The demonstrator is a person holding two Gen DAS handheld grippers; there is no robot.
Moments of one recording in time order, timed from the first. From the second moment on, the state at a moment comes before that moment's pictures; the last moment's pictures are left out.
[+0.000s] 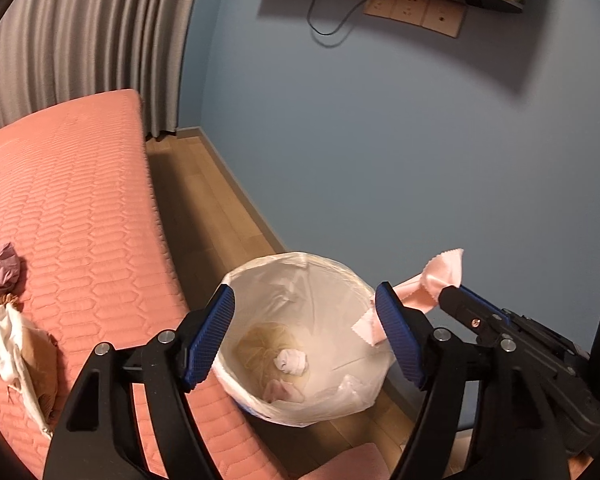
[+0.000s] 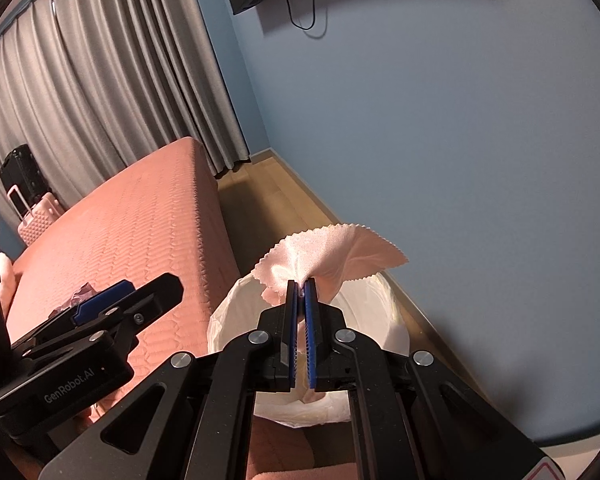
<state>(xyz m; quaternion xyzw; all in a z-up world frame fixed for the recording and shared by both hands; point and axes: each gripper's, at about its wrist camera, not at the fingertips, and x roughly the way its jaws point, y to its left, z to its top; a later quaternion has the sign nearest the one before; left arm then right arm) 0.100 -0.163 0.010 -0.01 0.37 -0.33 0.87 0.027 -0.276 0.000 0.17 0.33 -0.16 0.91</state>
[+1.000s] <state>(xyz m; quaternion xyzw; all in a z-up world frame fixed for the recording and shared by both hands) 0.103 -0.075 0.019 -0.05 0.37 -0.22 0.90 0.058 -0.209 0.025 0.11 0.33 -0.14 0.93</state>
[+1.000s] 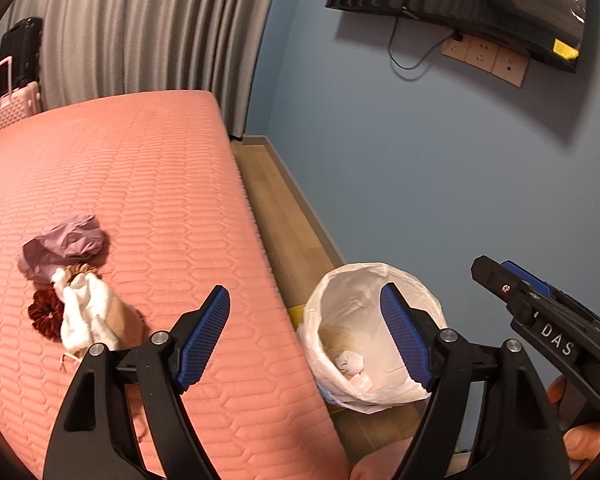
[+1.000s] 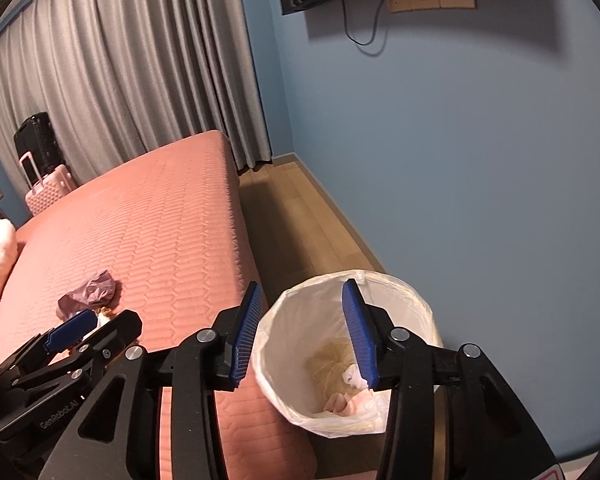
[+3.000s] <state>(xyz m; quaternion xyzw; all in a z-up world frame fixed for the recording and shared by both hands) 0.111 0.195 -0.077 -0.11 0.46 0.01 0.88 0.119 0.045 -0.080 0.08 0.45 0.05 0.89</state>
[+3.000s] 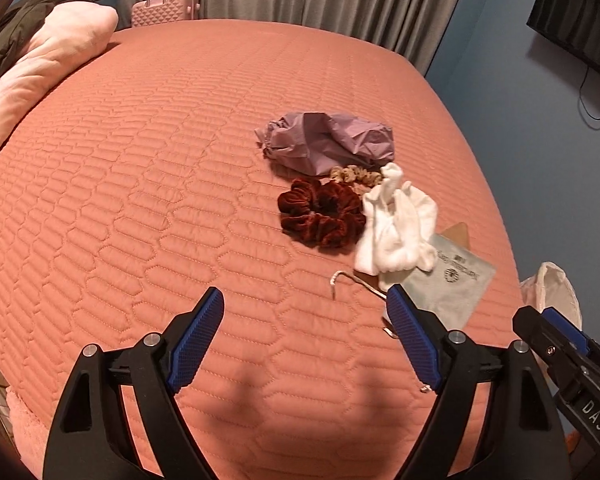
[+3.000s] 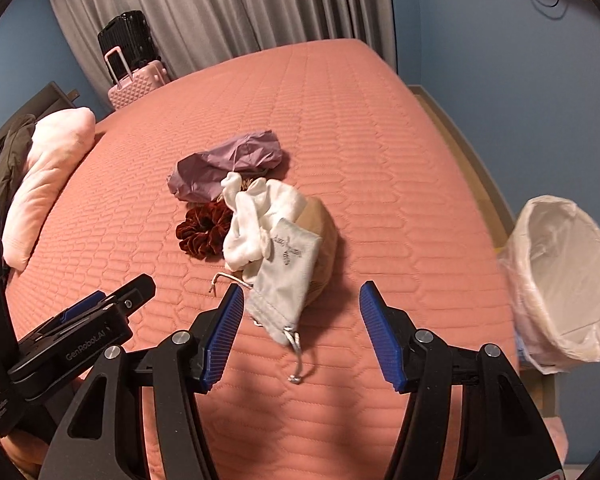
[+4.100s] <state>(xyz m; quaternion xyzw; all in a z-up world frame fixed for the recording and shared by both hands) 0.216 0.203 -0.140 -0.14 0.50 -0.02 0.85 0.174 0.066 -0.127 0.09 0.49 0.07 0.86</state>
